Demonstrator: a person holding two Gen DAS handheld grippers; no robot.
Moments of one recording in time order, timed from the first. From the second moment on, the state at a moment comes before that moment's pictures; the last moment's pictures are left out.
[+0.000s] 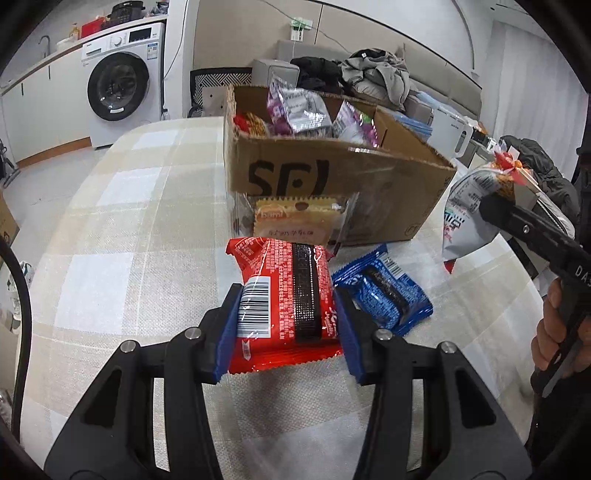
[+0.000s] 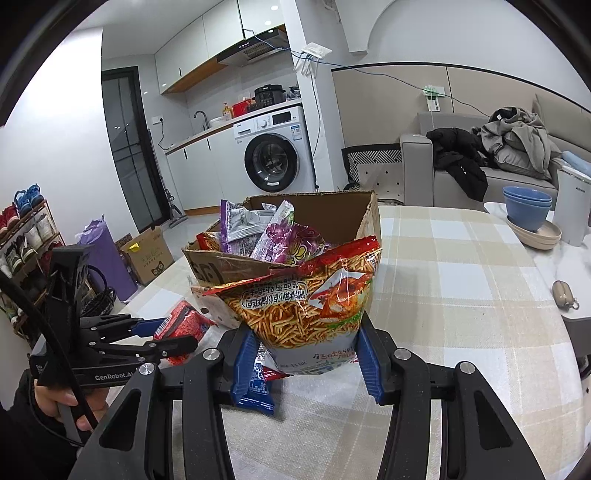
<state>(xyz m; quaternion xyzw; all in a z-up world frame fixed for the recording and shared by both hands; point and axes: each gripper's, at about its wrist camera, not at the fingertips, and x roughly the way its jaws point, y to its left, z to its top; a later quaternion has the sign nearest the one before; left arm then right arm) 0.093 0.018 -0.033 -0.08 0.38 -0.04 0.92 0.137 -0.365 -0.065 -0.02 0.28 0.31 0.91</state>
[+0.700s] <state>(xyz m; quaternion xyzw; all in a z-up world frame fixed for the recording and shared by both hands) 0.048 0.045 0.036 -0.09 0.31 -0.03 0.94 0.130 -0.371 -0.044 0.00 0.25 0.32 0.91</state>
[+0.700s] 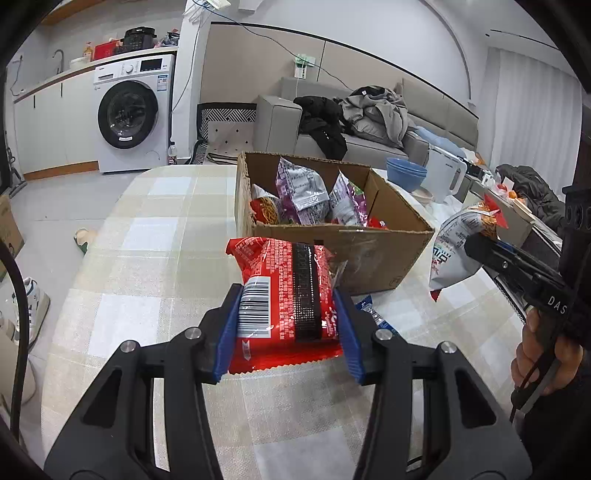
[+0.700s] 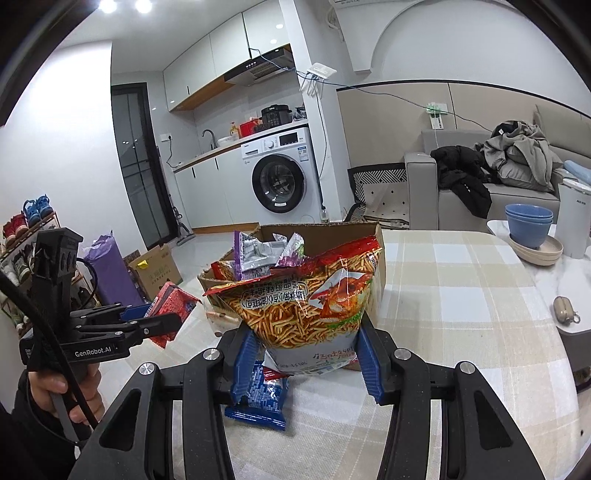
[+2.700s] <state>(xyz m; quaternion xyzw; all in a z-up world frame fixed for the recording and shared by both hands) 0.116 0.036 0.079 -0.08 0.32 -0.04 0.94 0.185 -0.324 -0.012 -0.06 0.23 0.33 0.92</state>
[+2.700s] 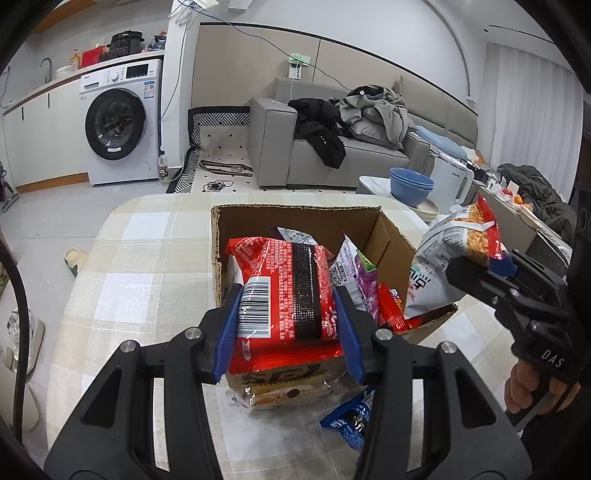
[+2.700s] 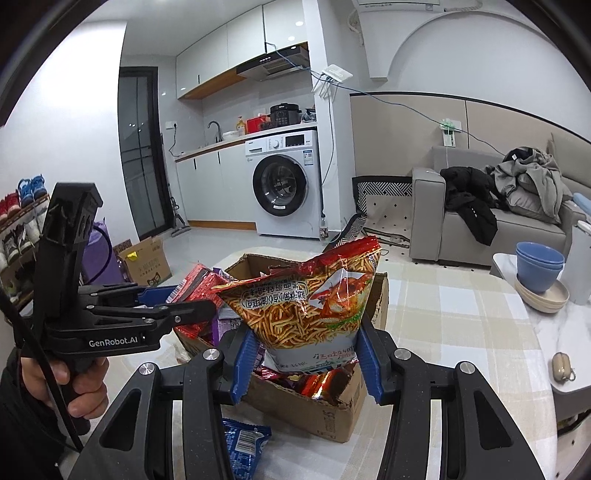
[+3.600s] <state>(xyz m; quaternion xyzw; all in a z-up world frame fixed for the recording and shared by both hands) 0.166 0.016 0.040 -0.04 0.35 -0.05 0.93 0.223 -0.292 -0.051 -0.15 0.27 0.34 0.89</state>
